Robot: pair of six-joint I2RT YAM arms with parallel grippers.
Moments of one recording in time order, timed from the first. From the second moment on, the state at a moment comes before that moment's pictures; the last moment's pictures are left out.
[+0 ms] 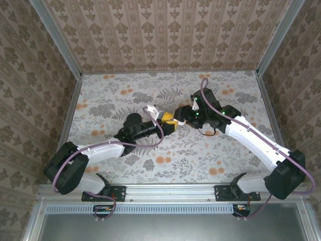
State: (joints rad) left arm -0.79 1.40 0.60 0.74 0.45 -0.26; right arm 0.56 1.32 1.18 -0.64 -0.28 0.89
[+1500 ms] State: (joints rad) left arm -0.50 1.06 0.60 0.84 0.81 -0.73; right arm 0.53 1.20 0.99 0.25 -0.68 0.85
